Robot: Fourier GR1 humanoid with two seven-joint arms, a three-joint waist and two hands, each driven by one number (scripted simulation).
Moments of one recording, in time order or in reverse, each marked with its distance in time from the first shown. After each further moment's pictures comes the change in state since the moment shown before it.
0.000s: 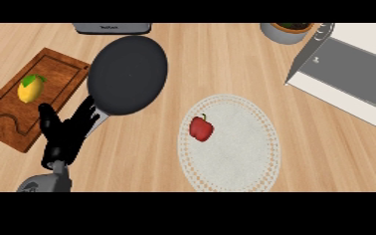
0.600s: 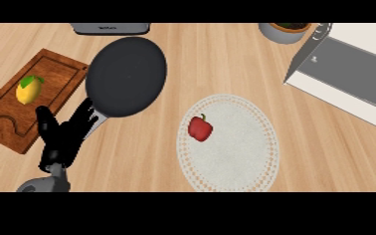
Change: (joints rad) left arm 0.020 -0.001 0.005 -0.016 -0.001 0.001 0.000; right arm 0.039 -0.181 -0.155 0.014 -0.038 -0.161 0.034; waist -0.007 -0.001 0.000
